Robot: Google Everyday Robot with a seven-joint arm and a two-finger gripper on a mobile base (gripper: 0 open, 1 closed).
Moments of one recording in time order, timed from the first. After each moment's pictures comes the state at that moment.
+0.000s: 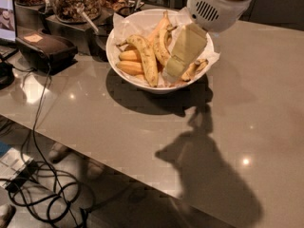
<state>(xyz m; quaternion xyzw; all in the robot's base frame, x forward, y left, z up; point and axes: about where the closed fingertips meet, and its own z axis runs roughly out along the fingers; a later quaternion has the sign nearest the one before) 0.514 -0.095 1.007 -0.45 0.87 -0.05 0.22</state>
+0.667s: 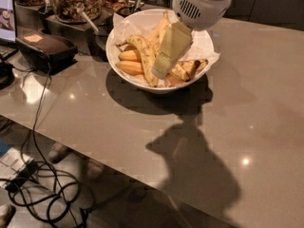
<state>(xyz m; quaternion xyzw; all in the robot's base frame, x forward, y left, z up) 0.531 -0.080 1.001 -0.44 0.87 -0.05 0.21</state>
